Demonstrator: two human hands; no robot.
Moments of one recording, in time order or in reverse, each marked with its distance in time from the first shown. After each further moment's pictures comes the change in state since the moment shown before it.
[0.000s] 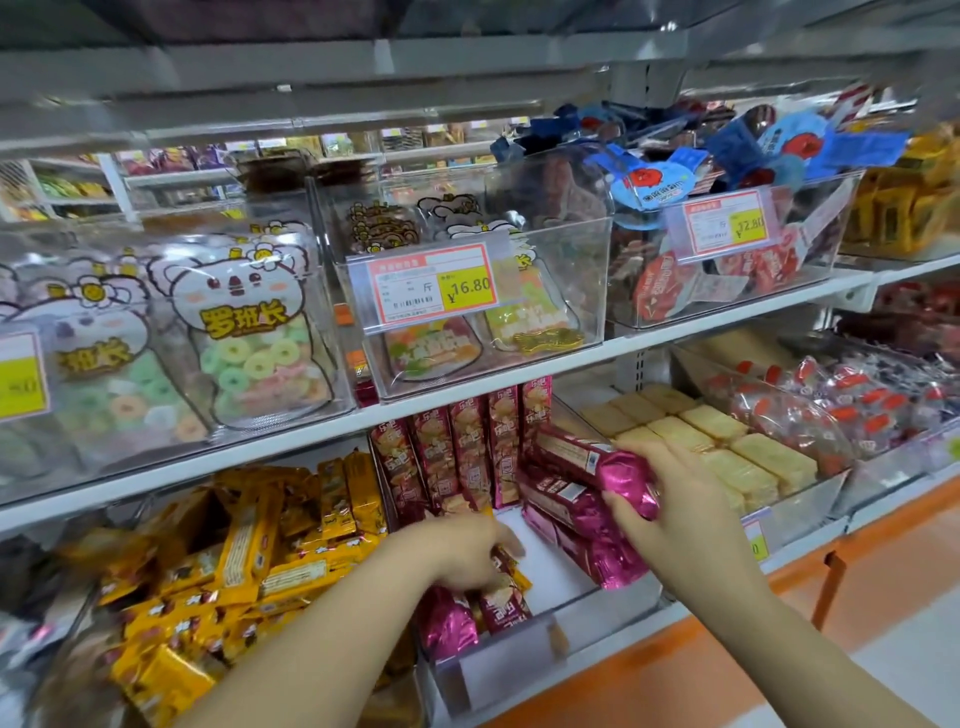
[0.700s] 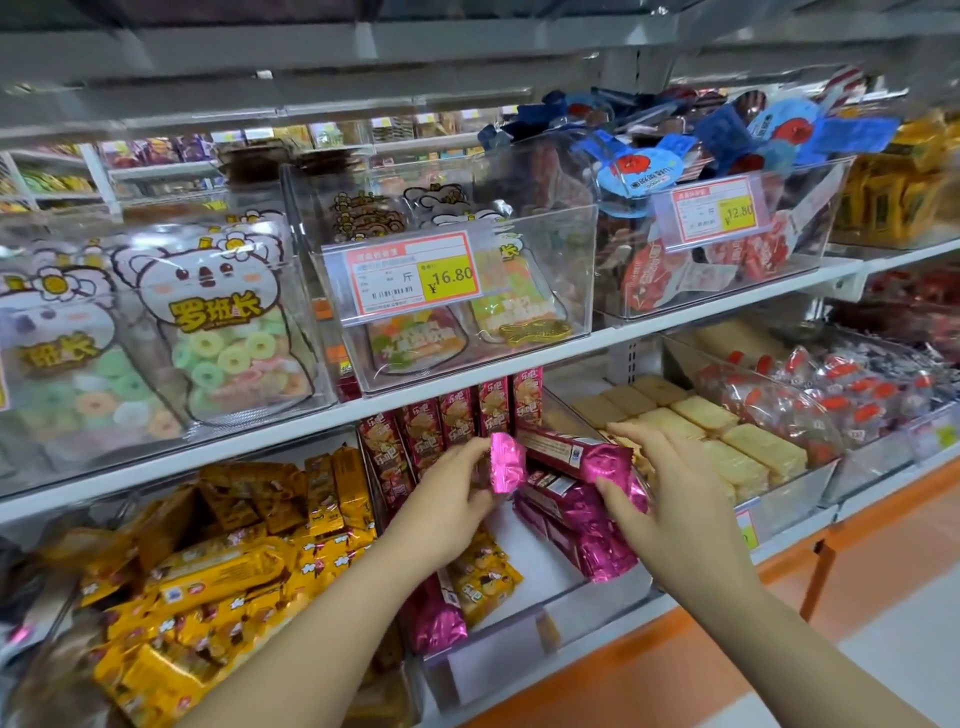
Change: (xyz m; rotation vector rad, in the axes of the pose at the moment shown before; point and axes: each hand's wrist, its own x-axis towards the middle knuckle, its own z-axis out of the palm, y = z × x) left_hand 0.002 -0.003 0.004 -0.446 0.686 0.112; right_hand -0.001 0.001 0.000 0.003 0.059 -0.006
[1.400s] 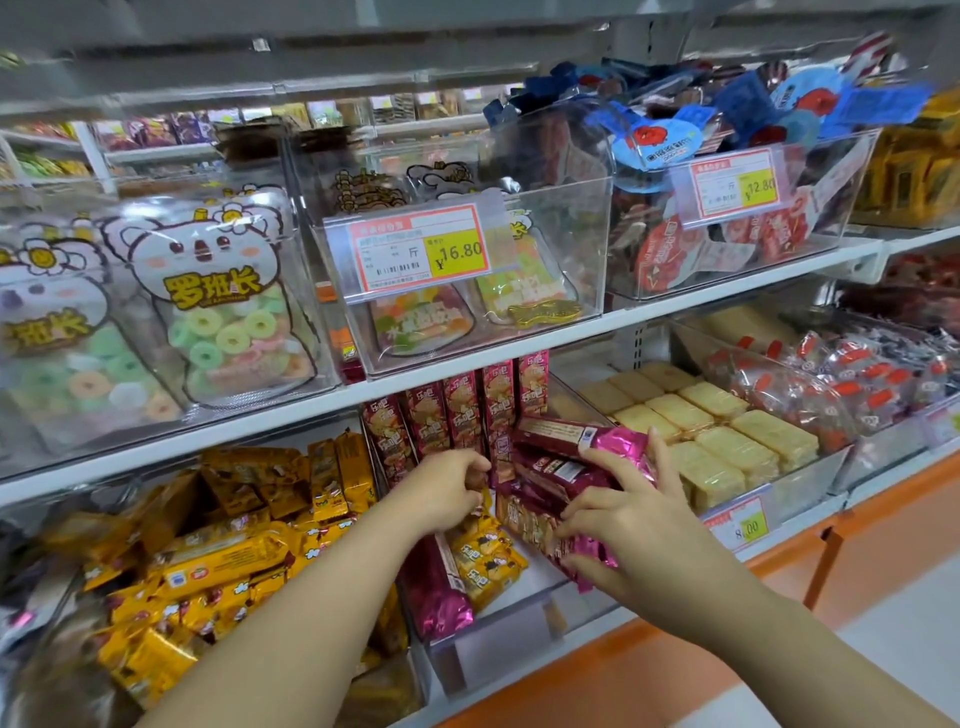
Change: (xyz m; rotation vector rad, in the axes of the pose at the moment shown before) left_hand 0.020 -0.018 -0.003 0.182 -0.268 -0.244; right_hand -0.014 -0.002 0.016 -0.398 -0.247 -0.487
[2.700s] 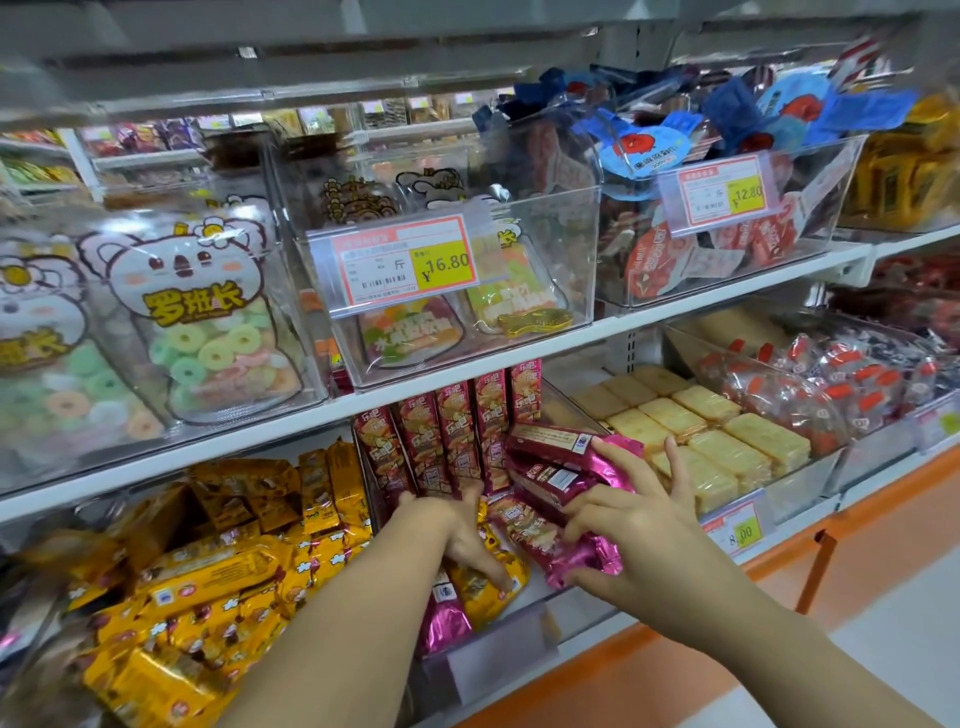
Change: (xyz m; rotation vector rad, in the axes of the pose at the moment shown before) left_hand 0.019 0.009 0.018 0.554 -0.470 -0.246; right_hand -0.004 0.011 0.006 0.076 0.032 0.074
